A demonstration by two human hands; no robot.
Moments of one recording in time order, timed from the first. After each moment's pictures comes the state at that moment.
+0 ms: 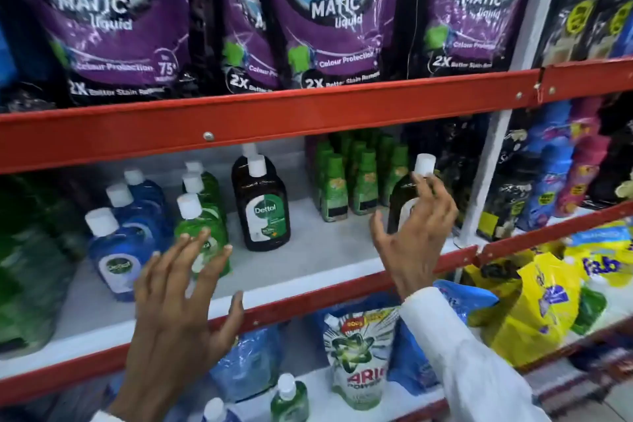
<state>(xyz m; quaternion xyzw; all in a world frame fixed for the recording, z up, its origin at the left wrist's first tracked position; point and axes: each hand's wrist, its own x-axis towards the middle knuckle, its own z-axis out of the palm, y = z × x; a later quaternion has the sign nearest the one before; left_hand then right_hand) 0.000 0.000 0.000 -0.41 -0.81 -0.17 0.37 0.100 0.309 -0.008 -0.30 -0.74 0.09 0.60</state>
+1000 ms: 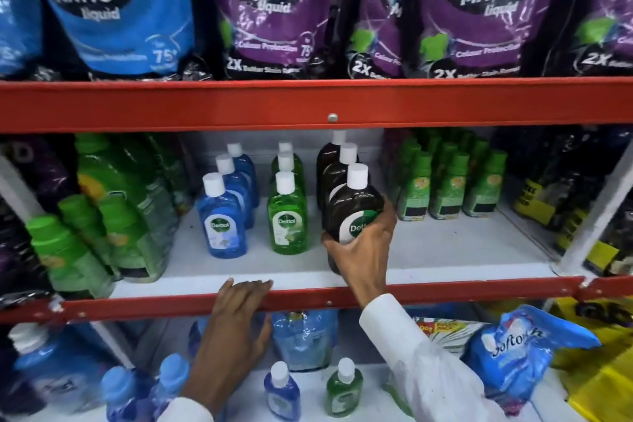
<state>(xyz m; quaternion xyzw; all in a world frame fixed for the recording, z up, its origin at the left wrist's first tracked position) -0.033 -0.063 -0.103 -0.34 -0.89 -0.26 0.15 -0.009 0.169 -0.031 -0.22 -0.76 0.42 0.45</state>
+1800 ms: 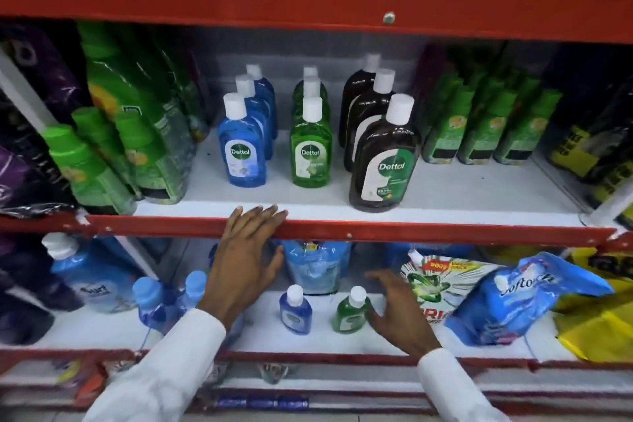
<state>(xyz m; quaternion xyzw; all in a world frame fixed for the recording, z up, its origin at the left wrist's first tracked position) -0.034 -0.080 -0.108 -0.34 -0.89 -0.24 0.17 0.110 0.177 -0.189 -0.11 -0.93 0.33 0.10</state>
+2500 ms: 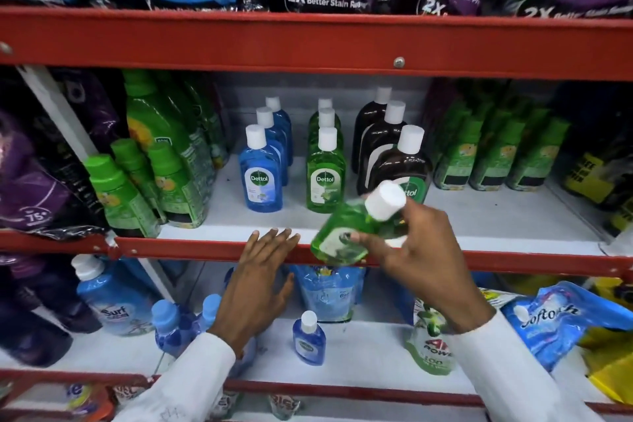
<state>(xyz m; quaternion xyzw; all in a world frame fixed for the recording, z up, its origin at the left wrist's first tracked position) -0.032 -0.089 -0.104 -0.37 -0.89 -0.24 0.14 0.090 0.134 0.018 -0.02 -0.90 0.36 0.27</state>
